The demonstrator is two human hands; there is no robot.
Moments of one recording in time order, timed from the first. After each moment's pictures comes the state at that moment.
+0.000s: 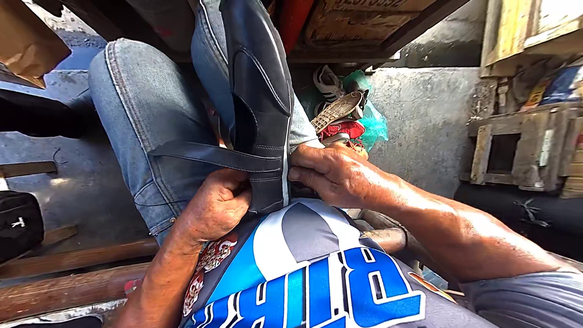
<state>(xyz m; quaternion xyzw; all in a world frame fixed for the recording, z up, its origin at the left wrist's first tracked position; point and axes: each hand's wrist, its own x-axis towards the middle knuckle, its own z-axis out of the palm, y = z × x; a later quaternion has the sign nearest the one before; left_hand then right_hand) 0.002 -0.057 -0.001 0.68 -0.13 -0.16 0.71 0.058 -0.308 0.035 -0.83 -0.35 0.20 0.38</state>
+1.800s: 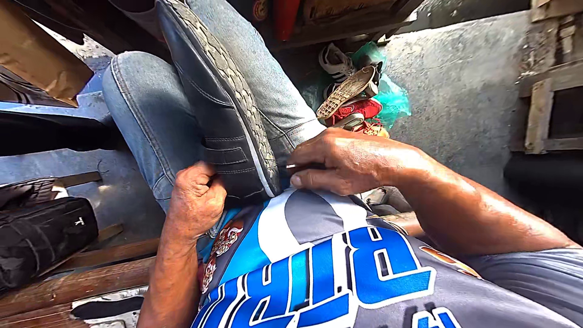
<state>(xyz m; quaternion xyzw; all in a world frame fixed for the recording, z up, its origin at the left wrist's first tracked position) -0.012 -0.031 0.015 0.86 -0.08 -0.05 0.51 0.061 -0.316 0.041 -0.77 -0.39 0.32 0.40</state>
